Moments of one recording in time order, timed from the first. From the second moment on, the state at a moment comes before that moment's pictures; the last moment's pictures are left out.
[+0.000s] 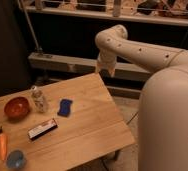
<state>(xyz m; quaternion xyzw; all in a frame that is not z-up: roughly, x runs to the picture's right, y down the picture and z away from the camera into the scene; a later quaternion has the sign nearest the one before) 0.024 -0.115 0.792 -0.16 0.12 0.74 0.64</state>
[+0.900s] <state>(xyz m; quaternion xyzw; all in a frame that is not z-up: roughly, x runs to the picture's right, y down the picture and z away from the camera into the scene) -0.209 -0.025 0.757 -0.40 0.05 0.46 0.79</state>
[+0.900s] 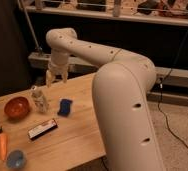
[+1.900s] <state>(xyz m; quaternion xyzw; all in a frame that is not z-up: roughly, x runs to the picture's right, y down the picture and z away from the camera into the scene) -0.165 0.111 0.704 -0.44 0.13 0.33 0.83</state>
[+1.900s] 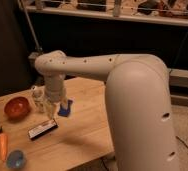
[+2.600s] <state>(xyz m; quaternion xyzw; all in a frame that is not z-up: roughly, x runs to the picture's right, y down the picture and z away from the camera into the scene) -0.003 0.108 0.704 -0.34 0.20 0.55 0.73</state>
